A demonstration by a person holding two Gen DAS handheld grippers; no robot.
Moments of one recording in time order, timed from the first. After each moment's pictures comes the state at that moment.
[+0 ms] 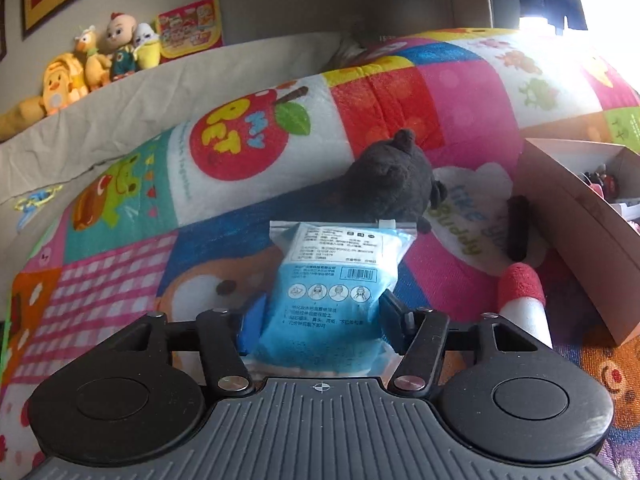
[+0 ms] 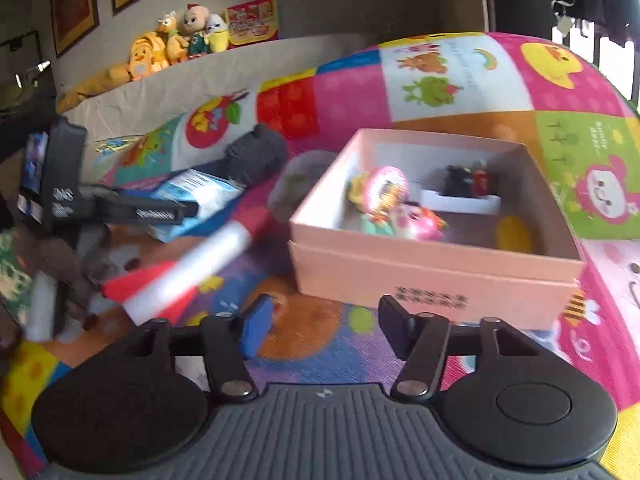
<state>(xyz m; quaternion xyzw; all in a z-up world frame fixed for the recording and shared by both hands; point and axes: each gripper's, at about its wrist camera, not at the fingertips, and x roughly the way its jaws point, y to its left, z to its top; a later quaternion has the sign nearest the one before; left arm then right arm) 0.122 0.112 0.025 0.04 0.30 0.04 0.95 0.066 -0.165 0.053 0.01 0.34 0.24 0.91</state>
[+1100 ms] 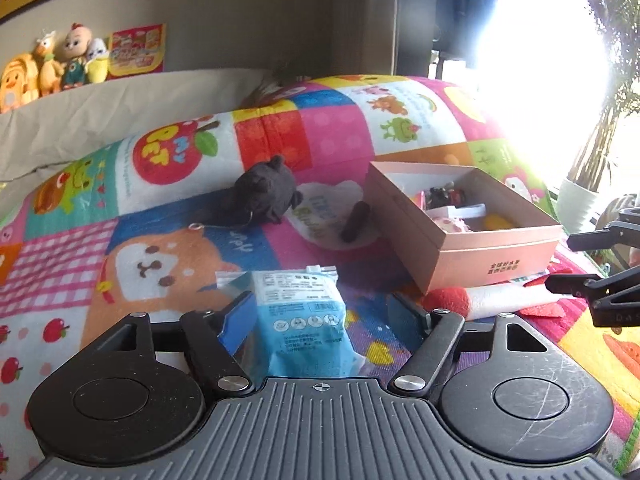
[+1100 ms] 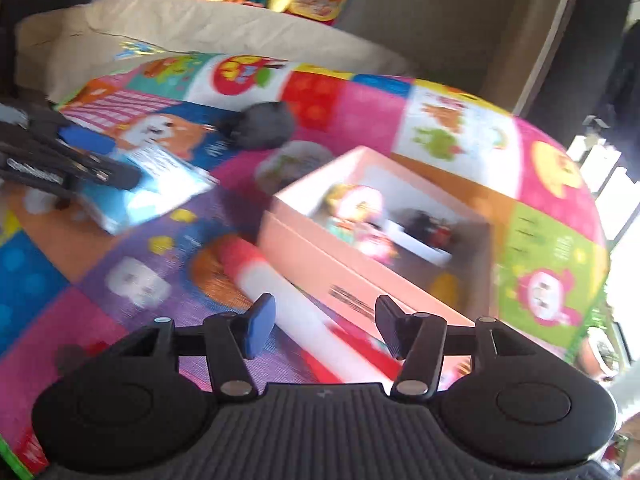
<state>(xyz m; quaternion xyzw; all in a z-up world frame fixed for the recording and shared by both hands) -0.001 0.064 0.056 0.00 0.26 -0.08 0.96 0.018 -0.200 0.057 -0.24 0.27 0.17 0.92</state>
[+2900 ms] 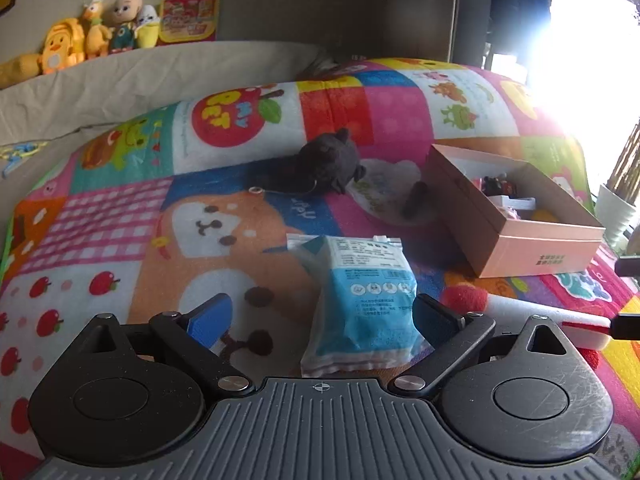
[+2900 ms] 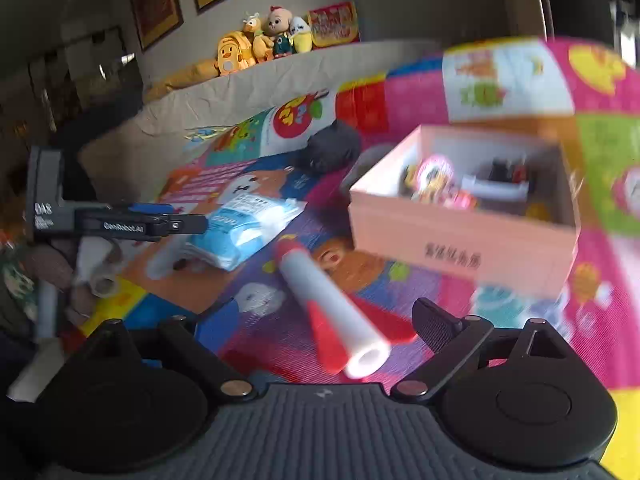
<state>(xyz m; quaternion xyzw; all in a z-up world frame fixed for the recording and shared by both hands) -0.005 0.099 0.047 -0.04 0.30 -0.02 0.95 -0.006 -0.222 0.056 -0.09 0.27 0.32 0.90</state>
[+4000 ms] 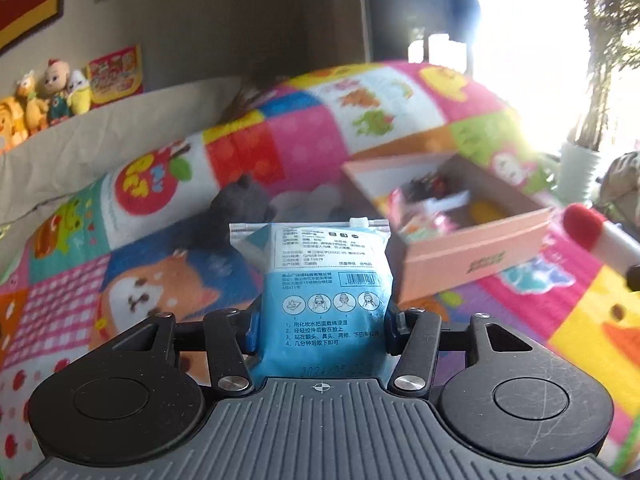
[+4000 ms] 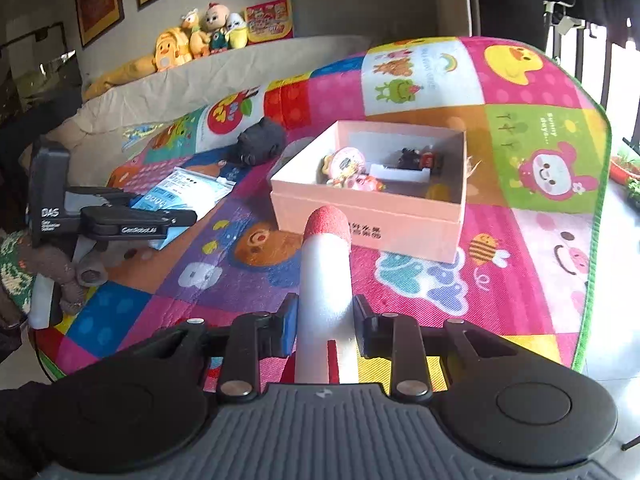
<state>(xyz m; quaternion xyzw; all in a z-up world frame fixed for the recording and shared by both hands) -0.001 0.015 0.093 0.05 0.26 -0.10 0.96 -0.030 -0.297 0.085 -0.01 0.31 0.24 0.92</state>
